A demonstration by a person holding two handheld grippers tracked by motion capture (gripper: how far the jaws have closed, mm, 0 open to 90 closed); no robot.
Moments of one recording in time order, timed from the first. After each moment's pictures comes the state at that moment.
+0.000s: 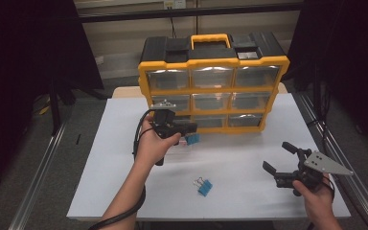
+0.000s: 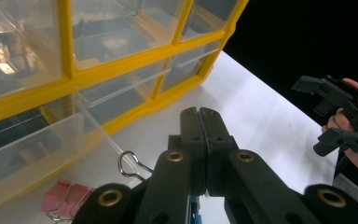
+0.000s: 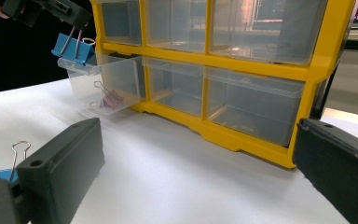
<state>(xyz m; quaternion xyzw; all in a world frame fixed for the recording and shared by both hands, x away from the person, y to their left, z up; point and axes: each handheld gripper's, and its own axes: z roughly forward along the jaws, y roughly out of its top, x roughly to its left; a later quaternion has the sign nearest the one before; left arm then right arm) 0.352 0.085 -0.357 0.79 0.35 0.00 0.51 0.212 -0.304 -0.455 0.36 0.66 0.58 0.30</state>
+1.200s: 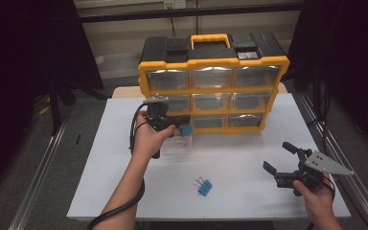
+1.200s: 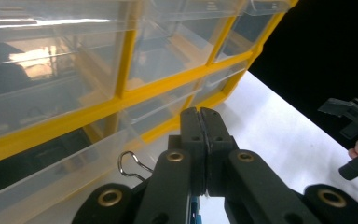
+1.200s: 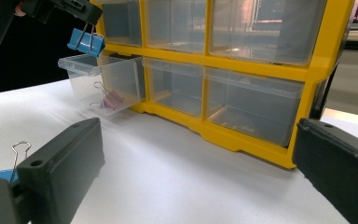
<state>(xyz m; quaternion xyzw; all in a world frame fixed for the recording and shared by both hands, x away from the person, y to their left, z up) 0.371 0.099 -0.355 0.77 0.37 0.03 0.51 0.212 -0.305 -0.455 0.36 0.66 0.59 0.30</state>
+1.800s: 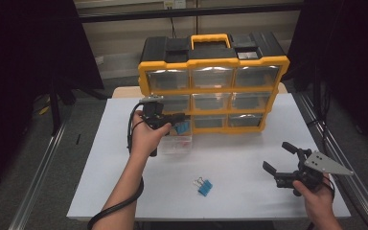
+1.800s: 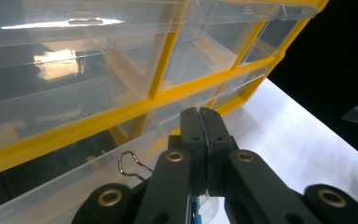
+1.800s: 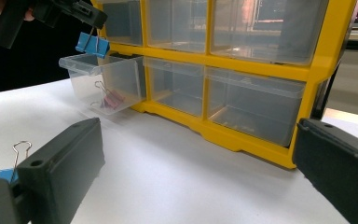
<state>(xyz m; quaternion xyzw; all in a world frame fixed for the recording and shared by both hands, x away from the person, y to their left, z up) 0.381 0.109 -0.363 0.76 0.39 0.05 0.51 0.212 -0.305 -0.455 0.36 0.66 0.59 0.30</state>
